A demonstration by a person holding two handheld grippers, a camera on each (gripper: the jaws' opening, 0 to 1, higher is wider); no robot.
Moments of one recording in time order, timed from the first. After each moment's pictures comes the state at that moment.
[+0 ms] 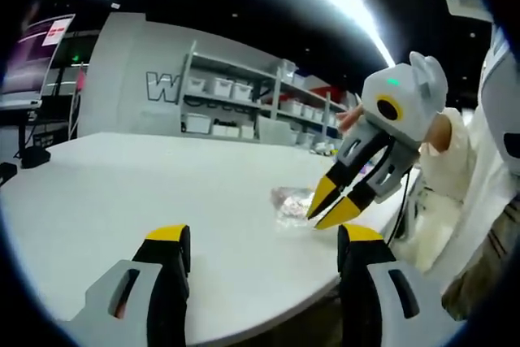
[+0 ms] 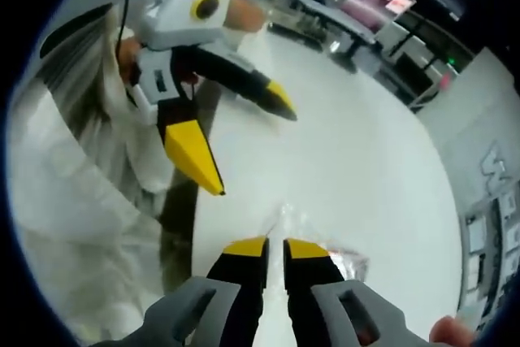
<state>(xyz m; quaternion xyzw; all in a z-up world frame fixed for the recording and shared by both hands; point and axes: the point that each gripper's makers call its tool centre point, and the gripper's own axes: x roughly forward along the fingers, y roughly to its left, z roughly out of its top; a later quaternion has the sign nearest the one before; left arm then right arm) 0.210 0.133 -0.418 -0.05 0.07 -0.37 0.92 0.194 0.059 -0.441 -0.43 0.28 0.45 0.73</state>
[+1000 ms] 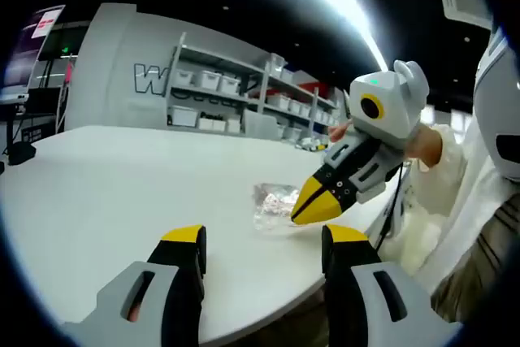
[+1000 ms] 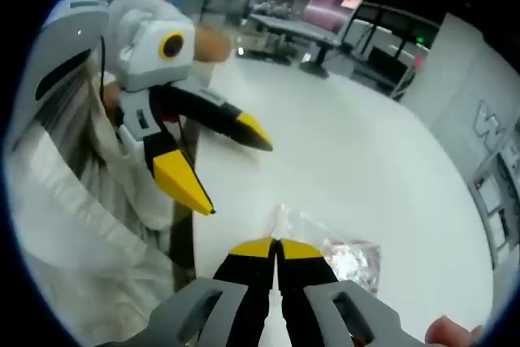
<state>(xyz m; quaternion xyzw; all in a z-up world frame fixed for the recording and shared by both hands) 0.201 0.115 -0.416 -0.07 0.09 -0.41 0.90 0.199 0.055 -0.436 -0.30 0.27 0.43 0.81</state>
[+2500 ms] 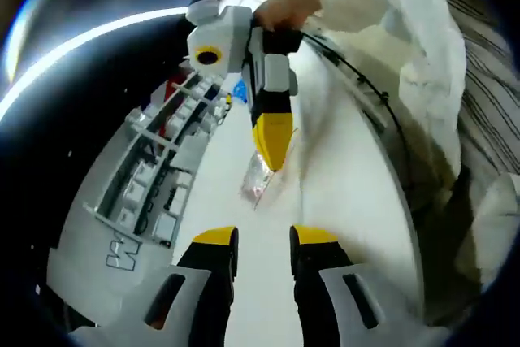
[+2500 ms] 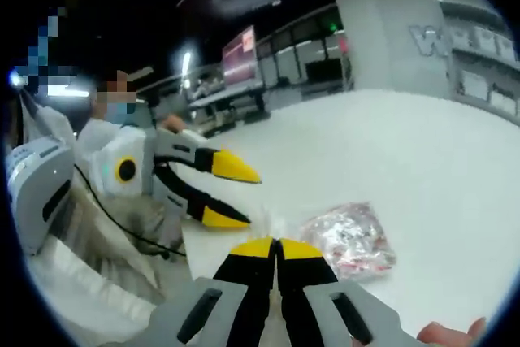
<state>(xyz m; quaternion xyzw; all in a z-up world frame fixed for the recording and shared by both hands) 0.202 0.049 -0.408 0.53 -0.14 -0.50 0.67 0.221 0.034 -0.427 0.00 0.24 0.40 0.88</state>
